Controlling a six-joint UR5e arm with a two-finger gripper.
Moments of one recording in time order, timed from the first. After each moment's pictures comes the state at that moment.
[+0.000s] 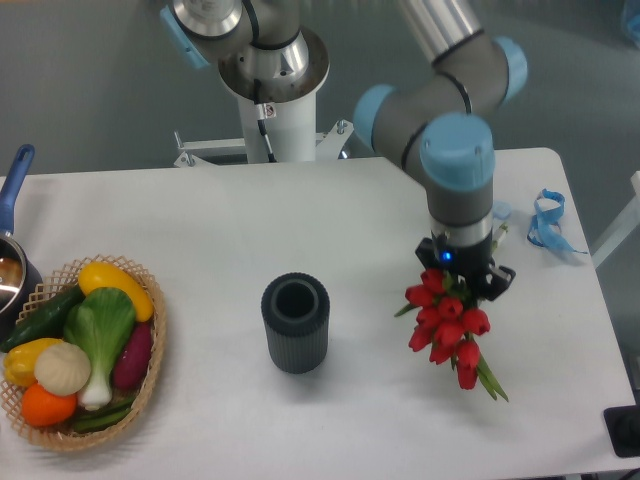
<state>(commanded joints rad) 2.61 -2.09 -1.58 -0.83 1.72 1.23</state>
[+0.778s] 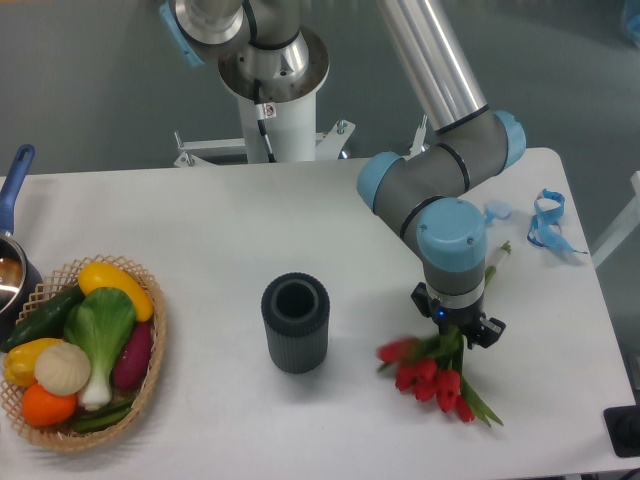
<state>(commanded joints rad) 2.58 -2.13 -1.55 -0.83 1.71 1.21</state>
